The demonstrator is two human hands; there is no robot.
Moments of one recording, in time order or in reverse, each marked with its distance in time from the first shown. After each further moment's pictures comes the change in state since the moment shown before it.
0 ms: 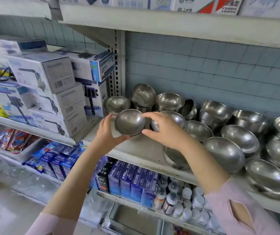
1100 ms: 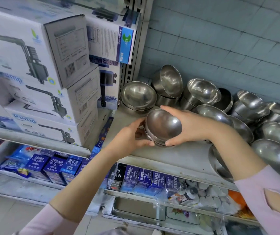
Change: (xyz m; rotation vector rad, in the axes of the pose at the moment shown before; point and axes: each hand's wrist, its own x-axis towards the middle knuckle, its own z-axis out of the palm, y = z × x) left_hand 0.076 -0.089 -0.010 -0.331 -0.476 0.119; right_hand 0.119 0.005 0.052 -0.232 -0.406 0.407
